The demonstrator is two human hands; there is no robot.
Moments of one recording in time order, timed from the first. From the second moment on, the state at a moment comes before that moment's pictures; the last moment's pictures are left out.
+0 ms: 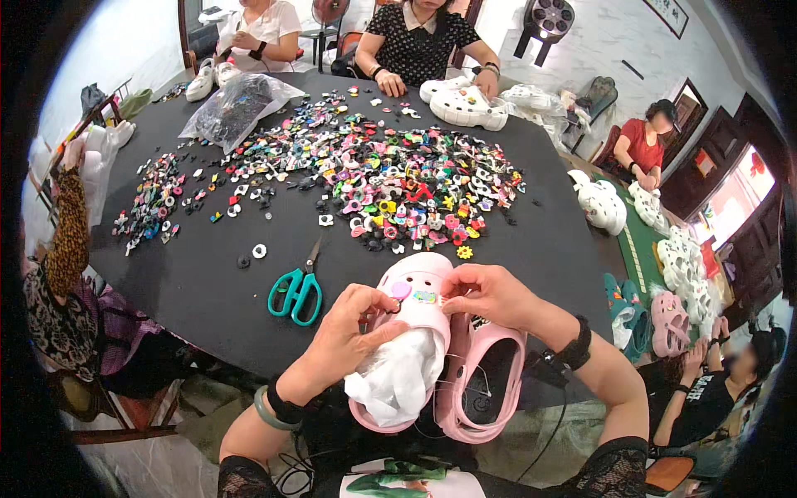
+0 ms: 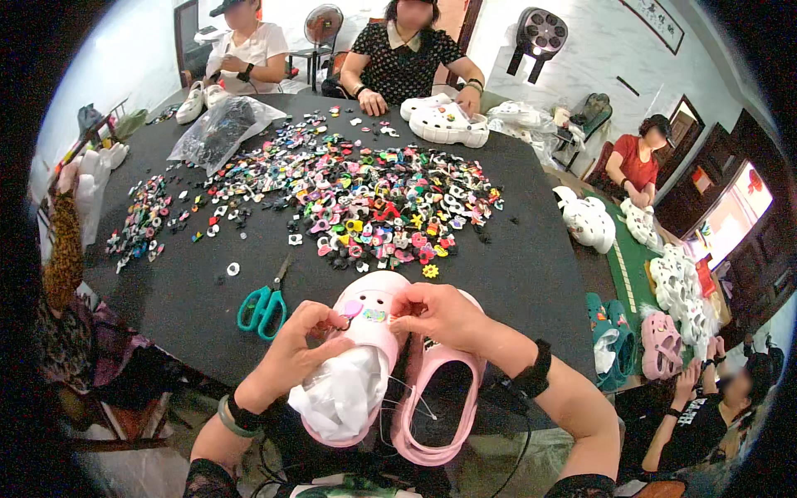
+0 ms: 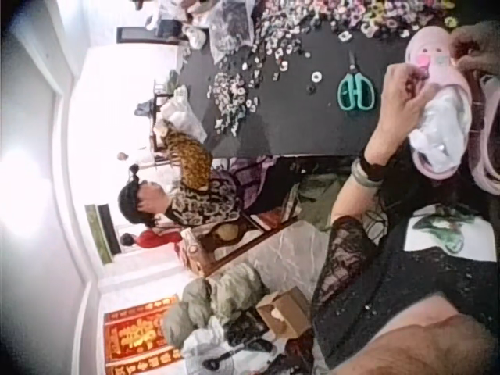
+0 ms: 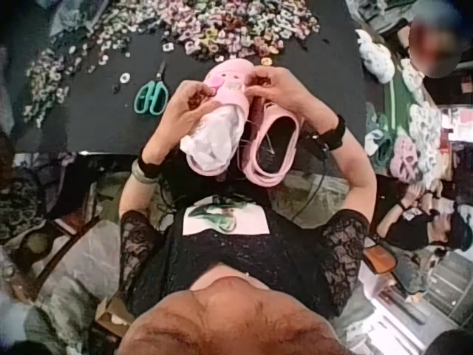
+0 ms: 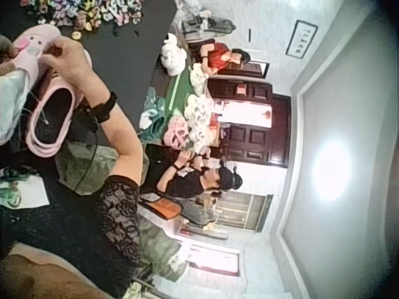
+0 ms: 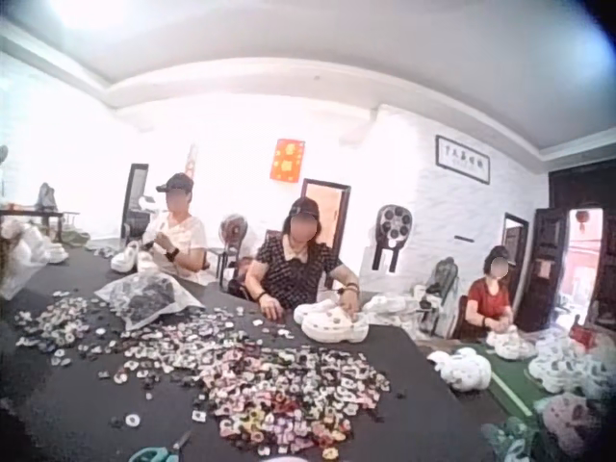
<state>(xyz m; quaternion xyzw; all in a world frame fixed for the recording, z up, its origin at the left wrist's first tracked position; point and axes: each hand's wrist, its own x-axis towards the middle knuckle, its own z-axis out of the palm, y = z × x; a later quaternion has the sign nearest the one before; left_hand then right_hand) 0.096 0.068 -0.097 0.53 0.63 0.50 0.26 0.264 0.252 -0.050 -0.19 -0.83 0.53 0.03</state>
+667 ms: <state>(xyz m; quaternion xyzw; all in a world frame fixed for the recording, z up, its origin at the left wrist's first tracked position) 0.110 0.087 -0.063 0.71 0.58 0.37 0.17 0.268 0.373 -0.133 -0.29 -0.89 0.33 0.11</state>
